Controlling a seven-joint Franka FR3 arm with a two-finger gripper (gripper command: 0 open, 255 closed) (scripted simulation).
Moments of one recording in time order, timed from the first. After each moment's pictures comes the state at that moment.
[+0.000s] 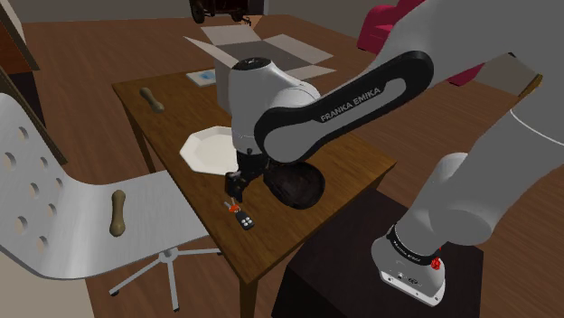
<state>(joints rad) 0.10 -0.10 0.41 -2.37 0.08 2.23 0.60</state>
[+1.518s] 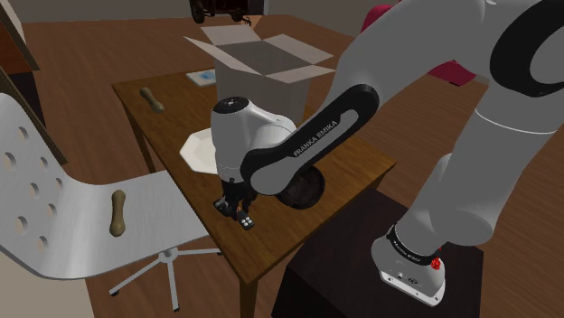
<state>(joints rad) 0.13 0.14 0.43 -2.32 -0.05 2.40 0.75</state>
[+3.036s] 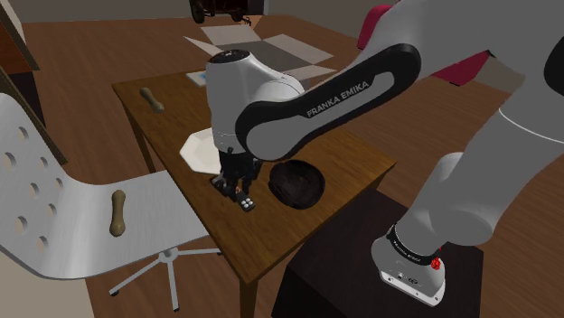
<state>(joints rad) 0.12 -0.02 0.44 -2.25 0.04 2.18 0.69</state>
